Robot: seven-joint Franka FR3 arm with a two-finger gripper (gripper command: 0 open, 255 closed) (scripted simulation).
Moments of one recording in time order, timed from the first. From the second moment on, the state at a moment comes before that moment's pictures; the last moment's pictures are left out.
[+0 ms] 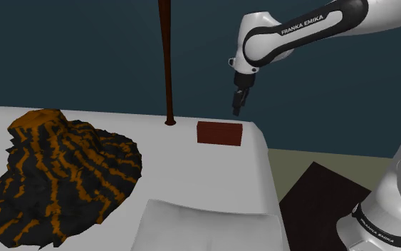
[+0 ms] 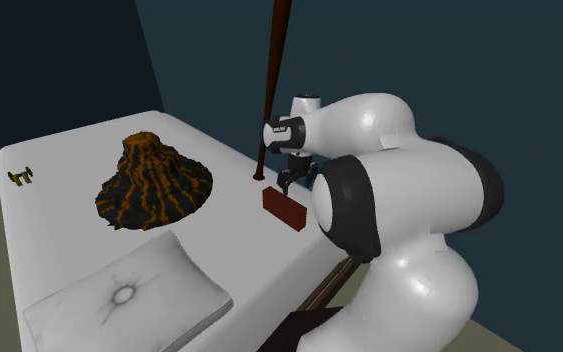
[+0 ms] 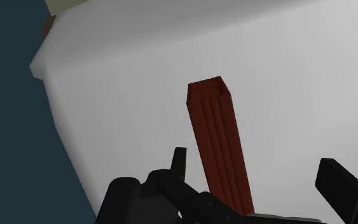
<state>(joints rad) 0.12 -0.11 -0.05 -2.13 0.05 2.05 -0.35</state>
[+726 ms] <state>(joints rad) 0.15 0.20 -0.02 -1.95 0.02 2.16 -0.43</state>
